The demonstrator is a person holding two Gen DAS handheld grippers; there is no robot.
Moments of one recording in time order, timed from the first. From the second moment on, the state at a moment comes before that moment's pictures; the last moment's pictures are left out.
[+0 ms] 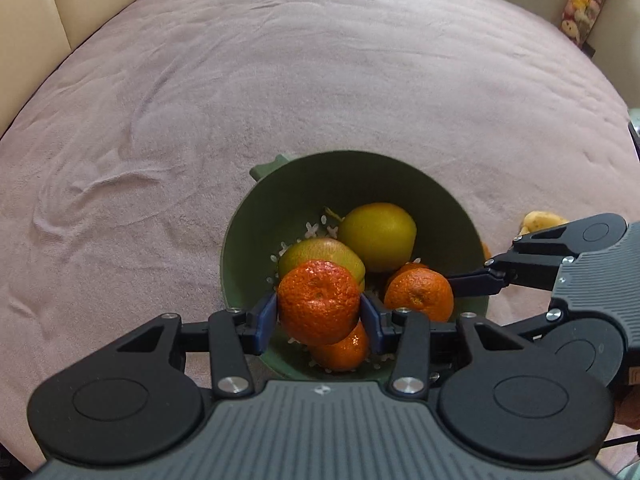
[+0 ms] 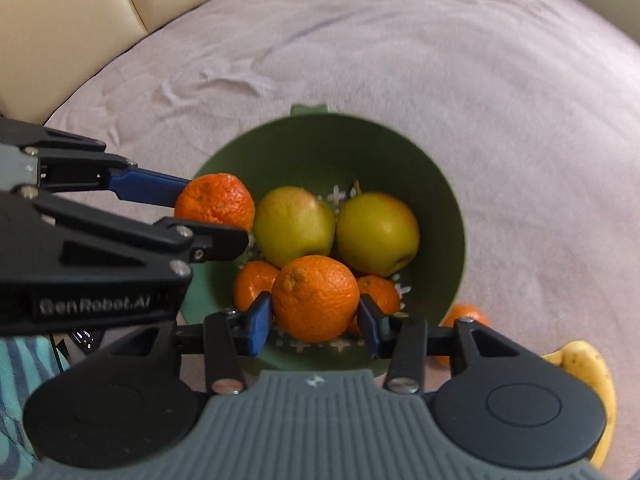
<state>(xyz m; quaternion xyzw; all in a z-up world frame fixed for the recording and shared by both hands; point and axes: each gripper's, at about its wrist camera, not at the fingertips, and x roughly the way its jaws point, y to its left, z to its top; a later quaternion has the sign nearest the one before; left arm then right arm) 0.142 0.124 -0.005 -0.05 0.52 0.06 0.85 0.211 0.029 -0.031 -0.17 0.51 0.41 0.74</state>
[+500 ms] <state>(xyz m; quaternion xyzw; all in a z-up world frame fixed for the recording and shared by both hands) 0.156 0.124 -0.029 -0.05 0.57 0.08 0.81 0.221 0.045 -0.056 -0.18 0.56 0.40 0.70</state>
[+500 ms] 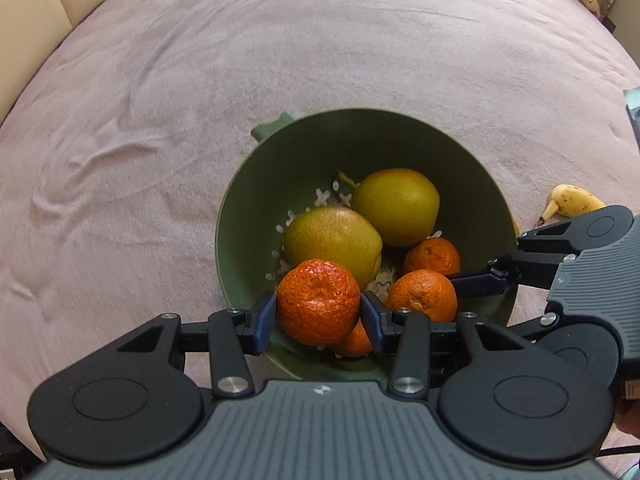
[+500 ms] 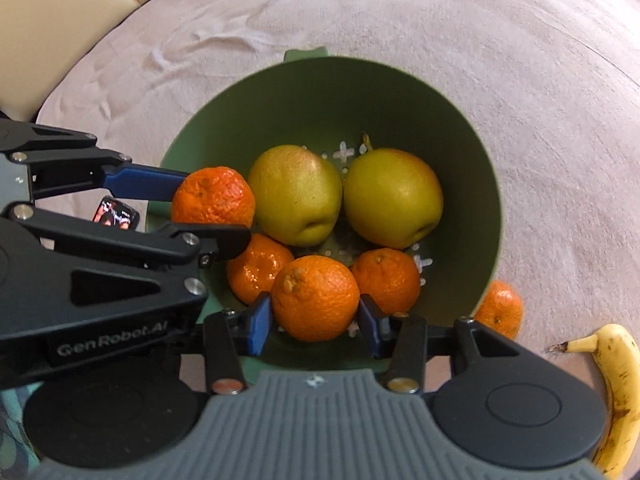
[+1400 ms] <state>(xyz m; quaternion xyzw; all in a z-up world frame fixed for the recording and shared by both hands) 0.160 0.124 -0.038 -0.05 0.59 0.09 0.80 0.214 0.069 -0.070 -0.22 0.57 0.40 0.68</state>
